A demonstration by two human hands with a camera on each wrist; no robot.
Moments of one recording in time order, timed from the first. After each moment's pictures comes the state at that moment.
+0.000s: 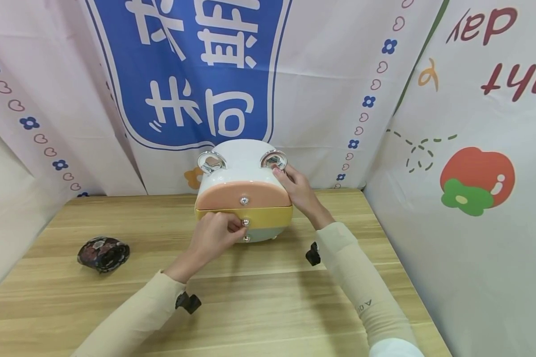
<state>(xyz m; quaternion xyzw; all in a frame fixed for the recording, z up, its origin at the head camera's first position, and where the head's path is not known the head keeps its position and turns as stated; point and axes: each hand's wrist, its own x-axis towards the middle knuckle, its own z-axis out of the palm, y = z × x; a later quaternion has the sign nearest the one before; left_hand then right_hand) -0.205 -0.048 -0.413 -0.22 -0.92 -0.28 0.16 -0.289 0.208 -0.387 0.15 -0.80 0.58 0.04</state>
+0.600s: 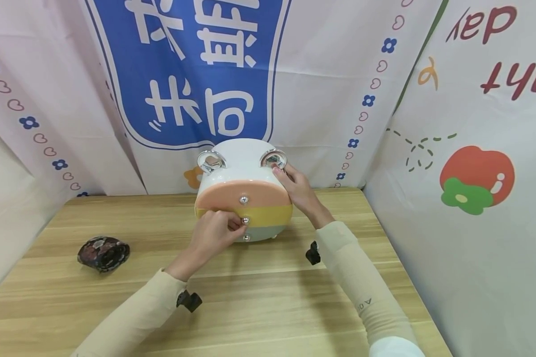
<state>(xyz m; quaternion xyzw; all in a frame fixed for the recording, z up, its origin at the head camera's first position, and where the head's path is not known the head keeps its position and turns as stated) -0.207 -0.049 -0.413 -0.22 -0.92 -0.27 0.16 -0.290 0.208 -0.388 0.14 -0.80 0.58 0.03</state>
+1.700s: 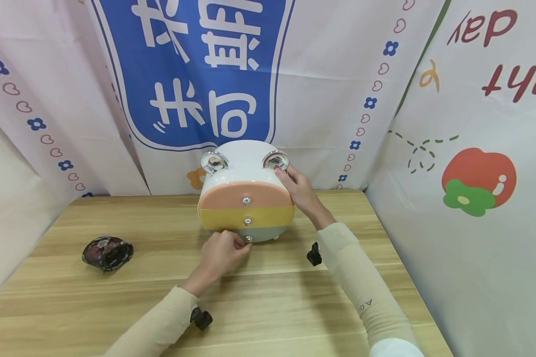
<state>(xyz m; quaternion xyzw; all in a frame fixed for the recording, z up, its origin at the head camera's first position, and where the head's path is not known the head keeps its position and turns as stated) -0.191 -0.042 -0.468 -0.11 -0.95 -0.29 0.08 -0.287 0.206 -0.387 0.14 -0.79 0.59 0.04</state>
